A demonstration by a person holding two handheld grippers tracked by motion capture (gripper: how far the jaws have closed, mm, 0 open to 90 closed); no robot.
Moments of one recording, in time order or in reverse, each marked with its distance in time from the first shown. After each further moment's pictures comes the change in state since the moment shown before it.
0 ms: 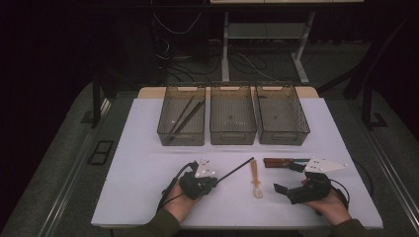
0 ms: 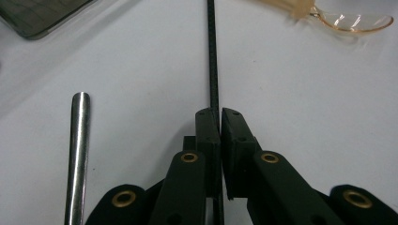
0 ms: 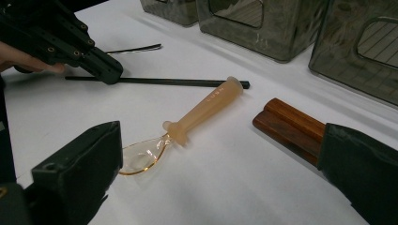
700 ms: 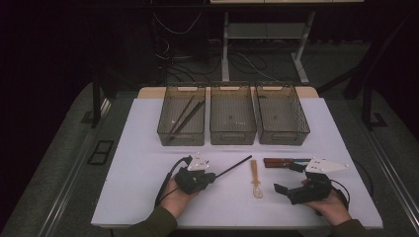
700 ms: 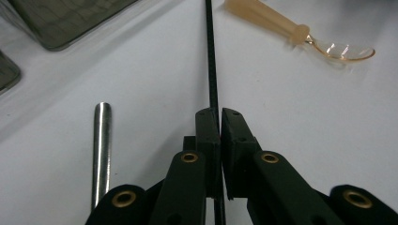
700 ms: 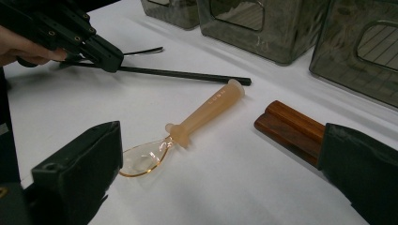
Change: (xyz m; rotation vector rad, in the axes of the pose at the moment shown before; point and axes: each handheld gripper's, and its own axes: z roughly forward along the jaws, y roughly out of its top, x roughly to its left) left arm 0.015 0.003 -0.013 -0.055 -0.030 -0.049; right arm 0.001 0.000 -0.002 -0.013 0.002 0.001
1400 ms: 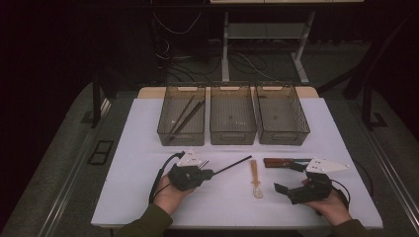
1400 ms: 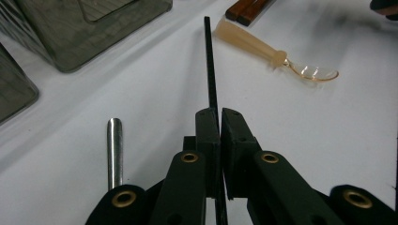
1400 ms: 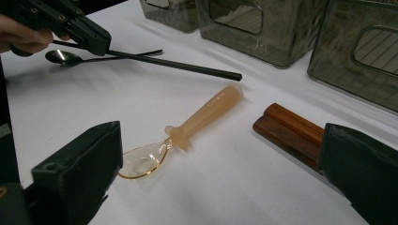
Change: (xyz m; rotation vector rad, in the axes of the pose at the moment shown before) left arm 0.009 0.005 -0.020 -0.076 -0.069 -0.010; right arm 0.000 0.001 -0.001 -0.010 -0.003 -0.009
